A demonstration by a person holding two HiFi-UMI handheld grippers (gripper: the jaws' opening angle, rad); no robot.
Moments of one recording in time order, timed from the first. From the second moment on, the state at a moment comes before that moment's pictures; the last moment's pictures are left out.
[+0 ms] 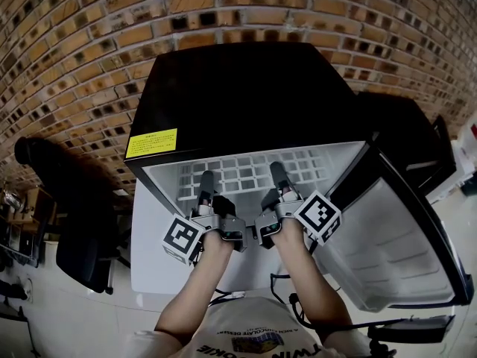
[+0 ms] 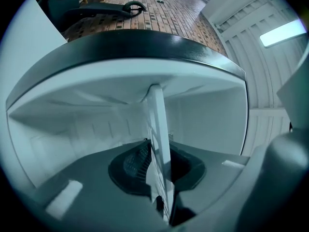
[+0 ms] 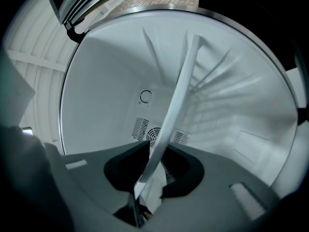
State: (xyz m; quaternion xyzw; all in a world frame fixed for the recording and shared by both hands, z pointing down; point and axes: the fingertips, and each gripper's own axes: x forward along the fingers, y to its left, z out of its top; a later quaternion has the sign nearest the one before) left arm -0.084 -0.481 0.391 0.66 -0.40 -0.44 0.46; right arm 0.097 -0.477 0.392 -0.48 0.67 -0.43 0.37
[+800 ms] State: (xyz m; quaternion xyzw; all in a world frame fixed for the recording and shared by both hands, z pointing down) left arm -0.083 -0.448 0.391 0.65 -0.38 -0.44 0.49; right arm 0.098 -0.445 0.392 -0.49 0.65 -0.44 0.38
